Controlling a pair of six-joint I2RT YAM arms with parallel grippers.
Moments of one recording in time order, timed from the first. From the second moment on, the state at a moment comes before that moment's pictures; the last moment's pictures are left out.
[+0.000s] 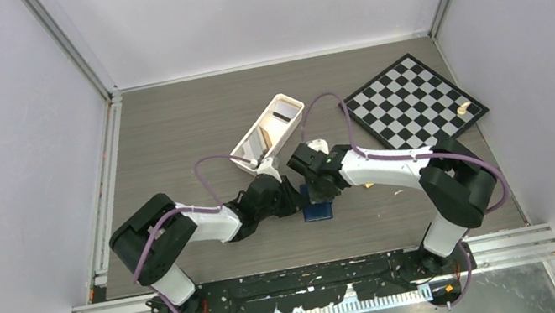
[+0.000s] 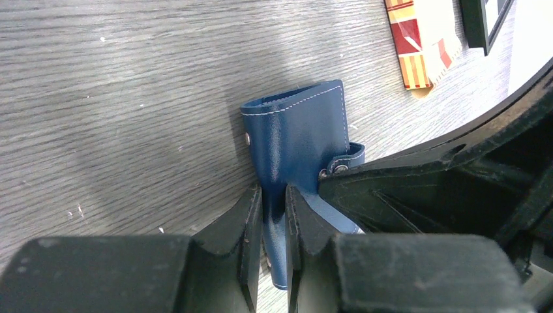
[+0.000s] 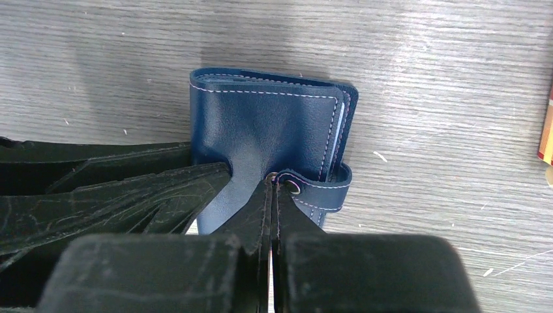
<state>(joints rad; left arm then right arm) -0.90 1.65 0.56 0.50 0.00 -0.92 0.87 1.65 1.00 -0.60 0.21 0.78</state>
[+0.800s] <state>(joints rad) -0.92 1.50 0.68 0.06 -0.06 -0.86 0.82 1.17 0.71 -0.34 0.15 0.60</state>
